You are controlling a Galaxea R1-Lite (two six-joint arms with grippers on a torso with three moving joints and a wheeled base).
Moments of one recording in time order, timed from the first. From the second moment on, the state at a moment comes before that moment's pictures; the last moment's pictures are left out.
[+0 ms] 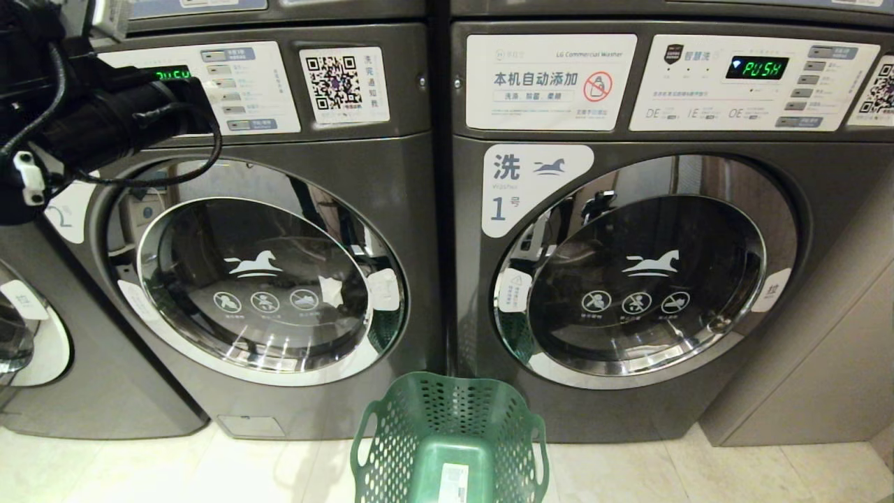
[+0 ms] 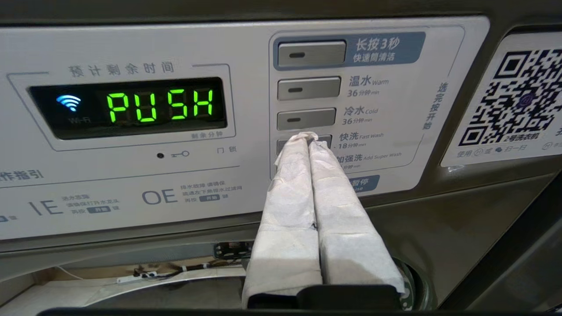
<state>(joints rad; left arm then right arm) -0.03 1.77 -1.52 -0.42 -0.16 0.02 0.00 0.00 -0.04 0.09 -0.02 0.00</state>
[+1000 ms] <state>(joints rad) -0.05 1.85 -1.62 -0.41 -0.15 0.02 0.00 0.00 -0.04 0.09 -0.02 0.00</state>
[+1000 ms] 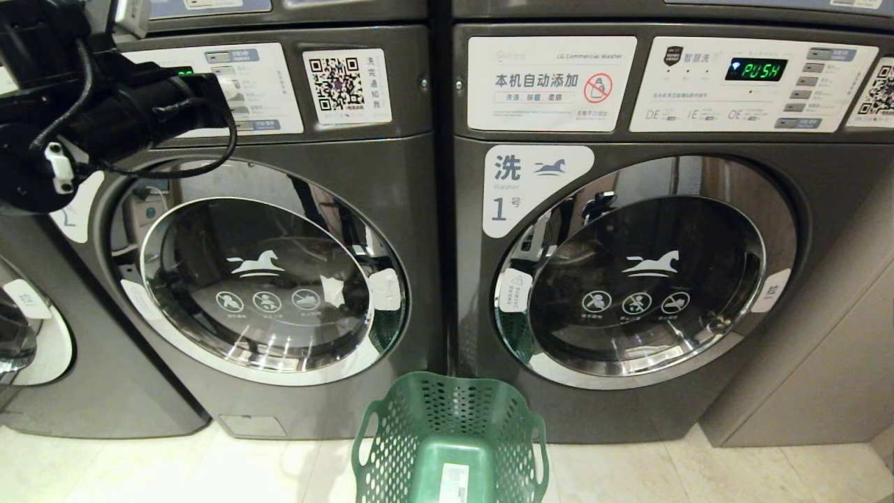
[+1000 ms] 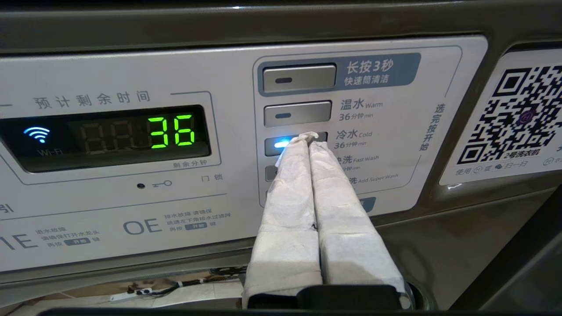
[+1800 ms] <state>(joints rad) -0.05 1.74 -1.41 -0.42 -0.15 0.02 0.00 0.00 -0.04 0.09 -0.02 0.00</state>
